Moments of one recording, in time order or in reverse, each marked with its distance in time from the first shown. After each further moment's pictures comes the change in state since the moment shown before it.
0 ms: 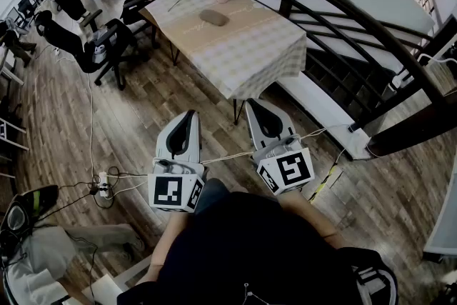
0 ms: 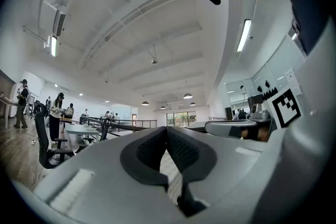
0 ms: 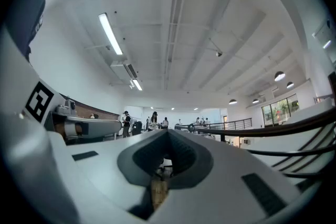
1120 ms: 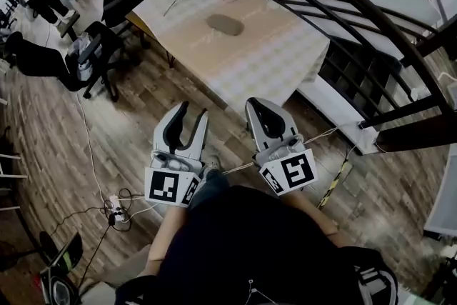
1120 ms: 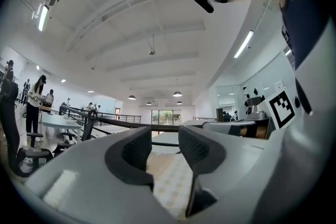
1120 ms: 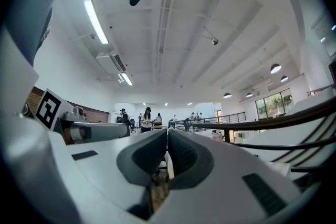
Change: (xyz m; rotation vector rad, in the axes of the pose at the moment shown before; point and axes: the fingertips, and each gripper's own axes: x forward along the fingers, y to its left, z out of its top) left arm 0.188 0.212 -0.056 -0.064 0.012 -0.217; right arm 0.262 -0.034 -0.061 0.012 0.048 -0.087
